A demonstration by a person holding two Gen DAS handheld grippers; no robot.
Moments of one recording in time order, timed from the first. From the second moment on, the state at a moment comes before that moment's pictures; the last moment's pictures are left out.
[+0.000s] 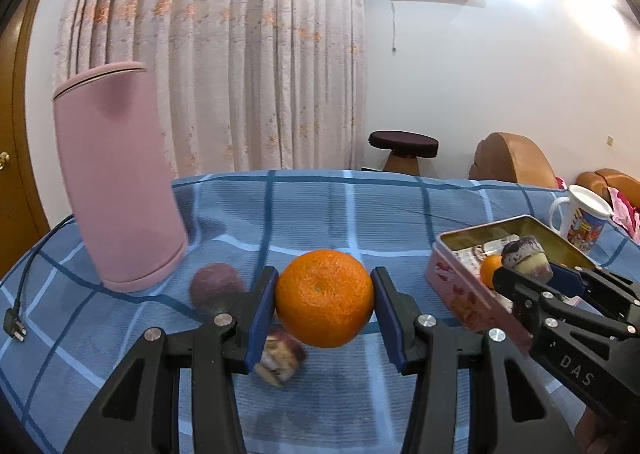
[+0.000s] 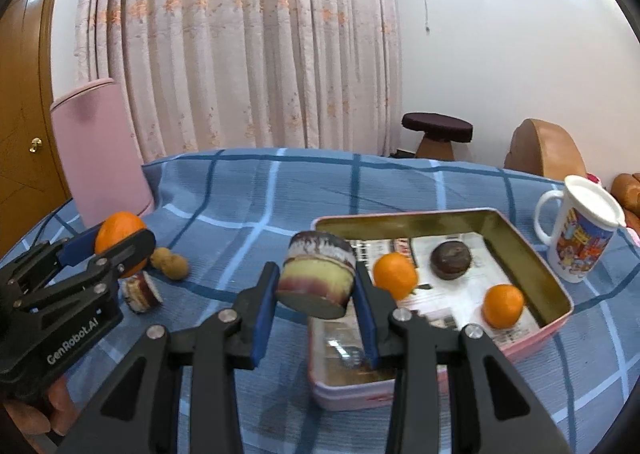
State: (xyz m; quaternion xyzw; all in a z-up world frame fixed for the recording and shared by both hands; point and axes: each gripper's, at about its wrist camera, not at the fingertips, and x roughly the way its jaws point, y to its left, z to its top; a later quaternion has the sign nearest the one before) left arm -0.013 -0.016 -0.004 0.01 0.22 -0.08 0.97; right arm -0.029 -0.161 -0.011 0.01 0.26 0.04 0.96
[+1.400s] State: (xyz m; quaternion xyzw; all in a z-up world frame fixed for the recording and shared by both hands) left arm 0.019 -0.153 -0.012 0.03 0.28 -0.15 0.95; right arm -0.008 -0.279 -0.016 0.01 0.29 -0.05 0.96
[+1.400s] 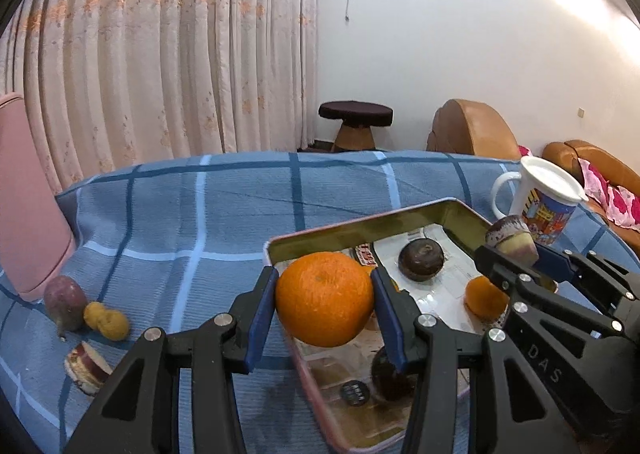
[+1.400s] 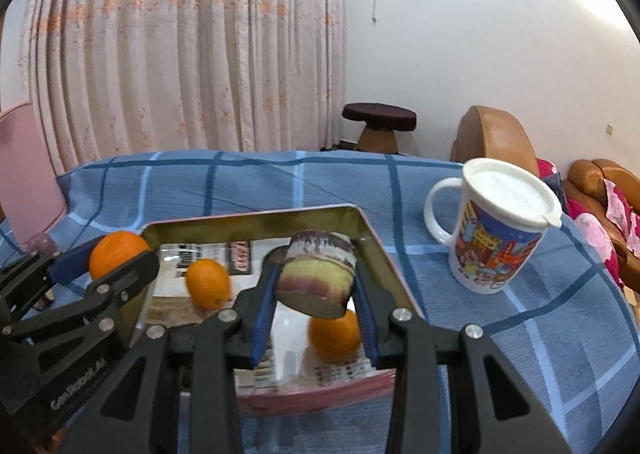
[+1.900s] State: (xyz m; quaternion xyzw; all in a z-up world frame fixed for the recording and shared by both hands) left arm 0.031 -0.167 -0.020 0.04 0.32 -0.15 0.94; right arm 0.012 -0.289 -0.028 0.04 0.34 -0.04 0.94
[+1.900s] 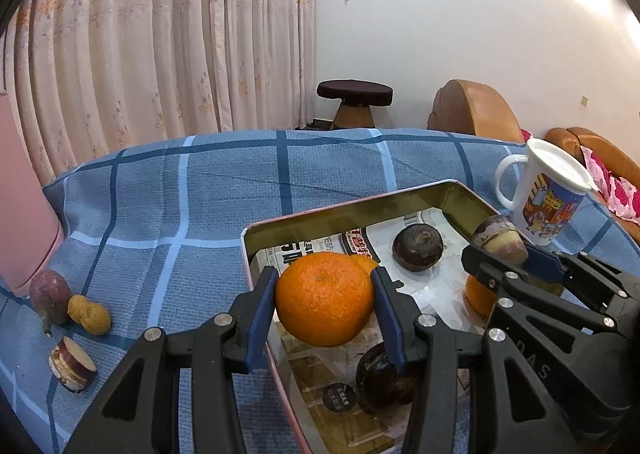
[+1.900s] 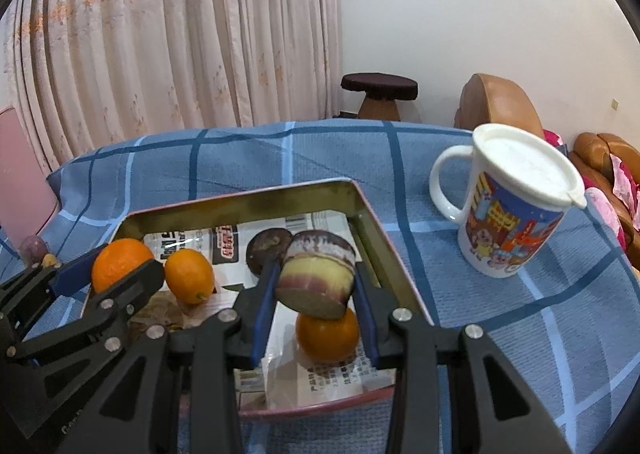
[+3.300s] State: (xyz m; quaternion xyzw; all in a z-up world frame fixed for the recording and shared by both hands) left arm 0.004 -0.115 0.005 0.04 0.19 -0.04 0.98; right arm -0.043 -0.290 0.012 0.05 0.14 -0.08 0.99
